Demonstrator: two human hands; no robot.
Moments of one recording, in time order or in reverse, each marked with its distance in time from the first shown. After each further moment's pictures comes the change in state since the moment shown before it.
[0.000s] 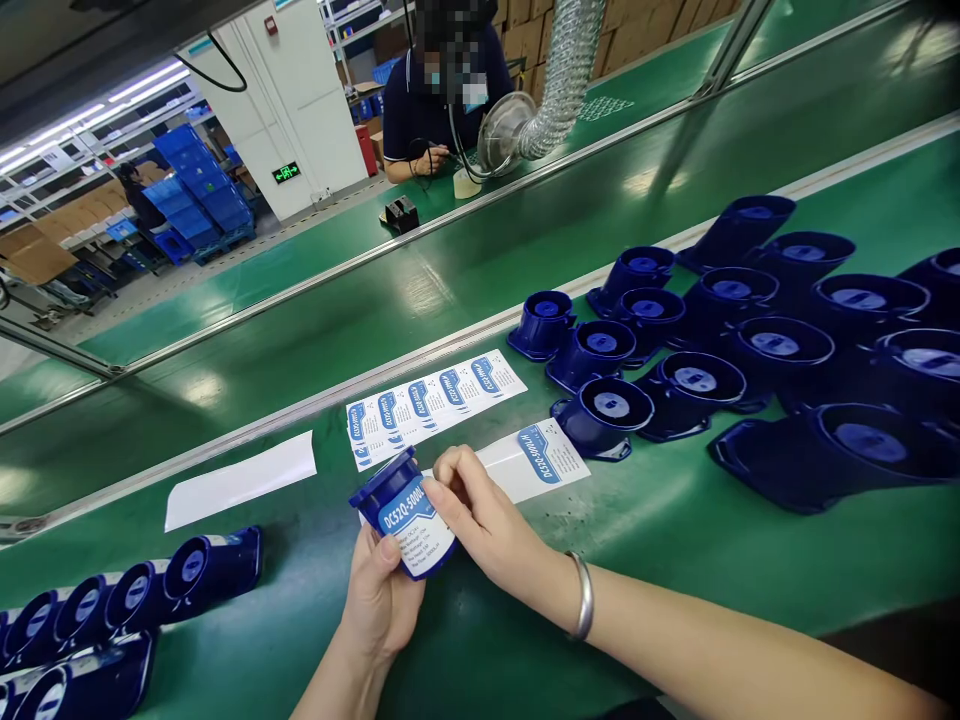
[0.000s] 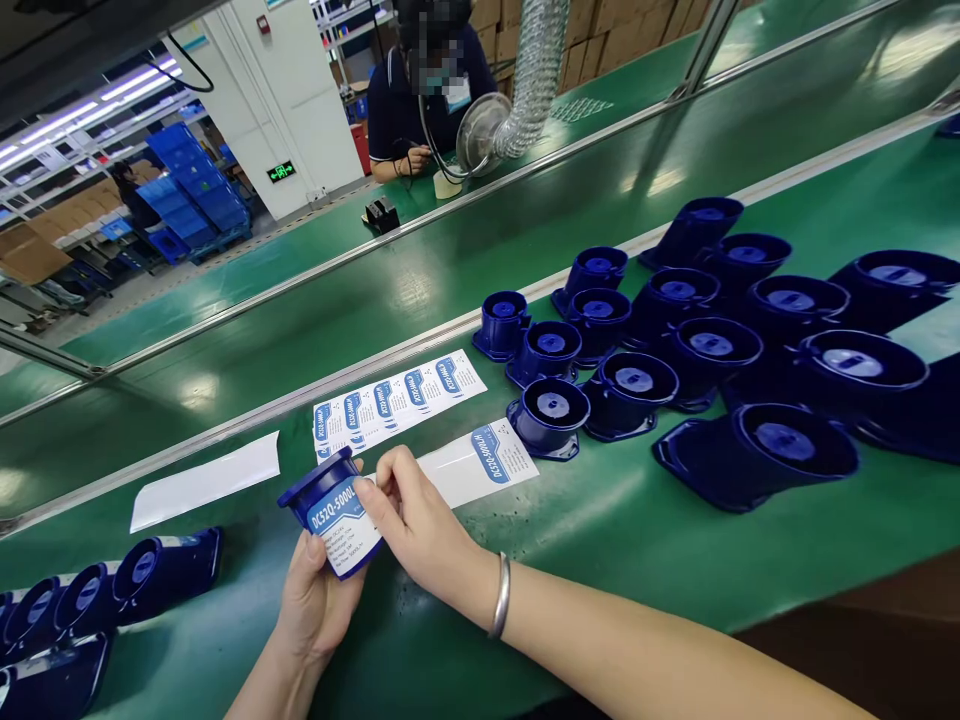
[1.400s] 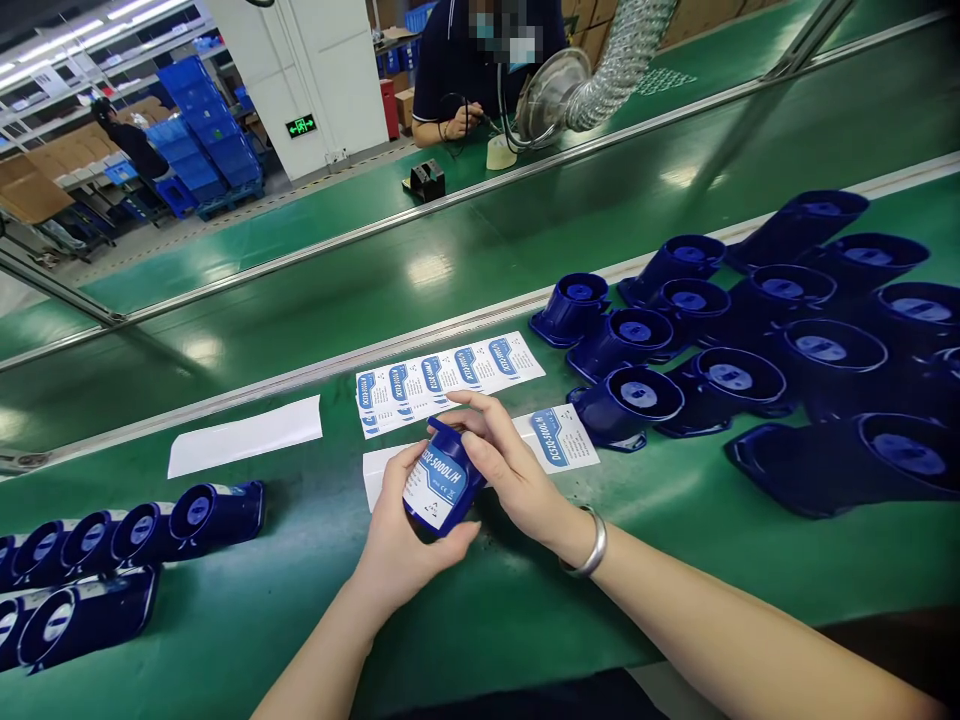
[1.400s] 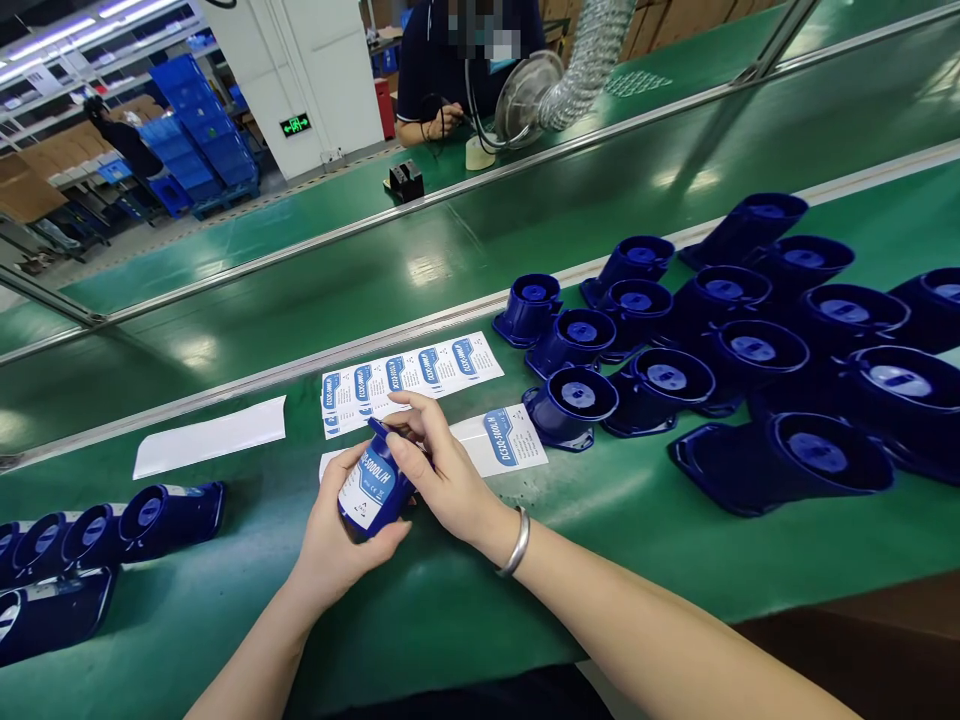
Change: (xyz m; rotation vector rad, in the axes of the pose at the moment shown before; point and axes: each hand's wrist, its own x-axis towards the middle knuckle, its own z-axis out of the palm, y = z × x) left_hand -0.004 0.014 0.017 0.645 -0.094 0.058; right_hand 0.008 0.010 -0.021 0.119 -0.040 0.040
